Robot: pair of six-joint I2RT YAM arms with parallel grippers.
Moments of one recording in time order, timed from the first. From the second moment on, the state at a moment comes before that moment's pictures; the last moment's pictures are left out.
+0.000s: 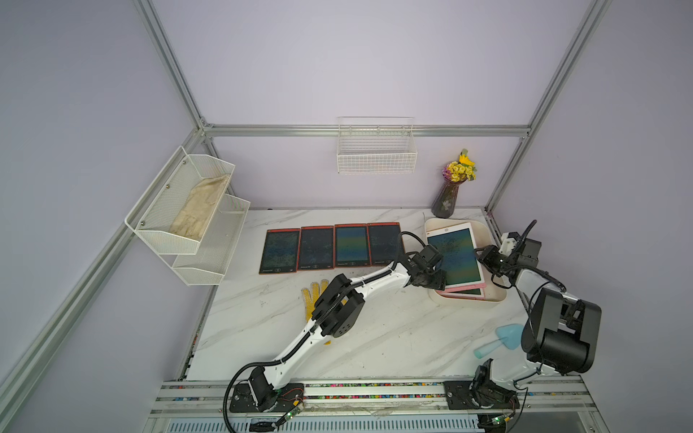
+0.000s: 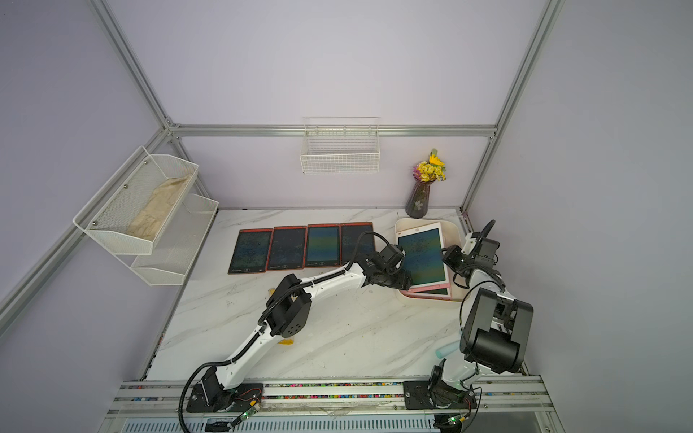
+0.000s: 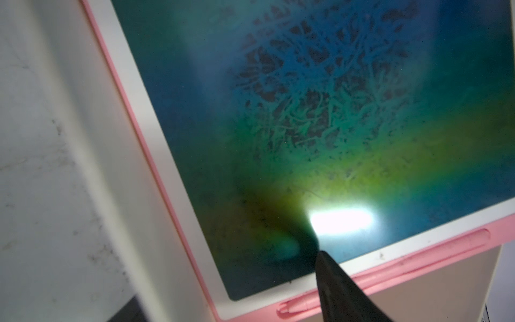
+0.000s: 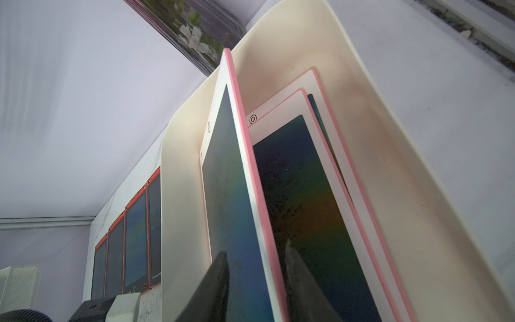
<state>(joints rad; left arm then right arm) -0.96 2.55 2.24 -0.54 0.13 -0.65 -0.42 1.57 0.91 -0.05 -0.54 0.46</state>
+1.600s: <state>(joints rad) -0.93 2.43 2.14 -0.40 0.16 -0.66 -0.40 1.54 0.88 -0.05 -0.66 0.48</state>
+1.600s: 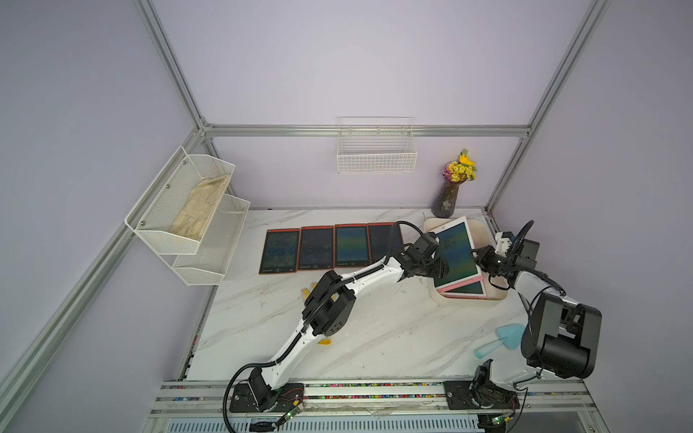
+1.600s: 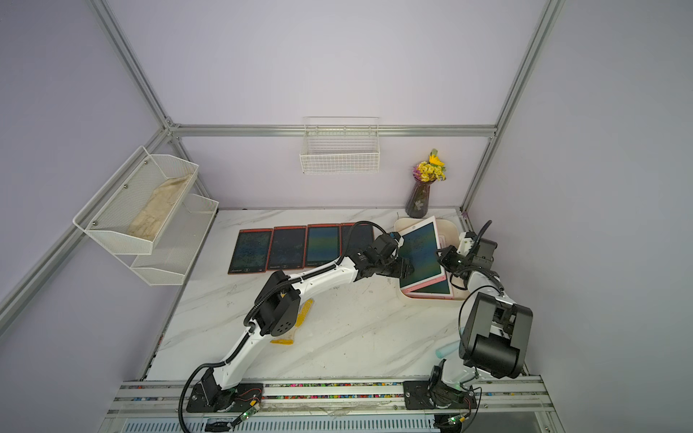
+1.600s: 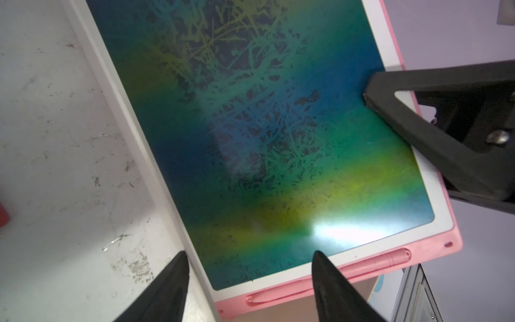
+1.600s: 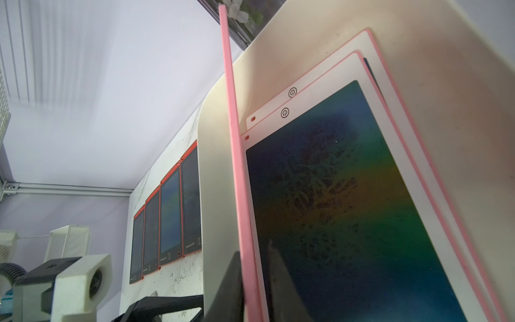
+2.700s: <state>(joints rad) -0.91 2.43 2.10 -0.30 0.22 -0.68 -0.40 1.27 1.01 -0.15 -0.50 0.57</state>
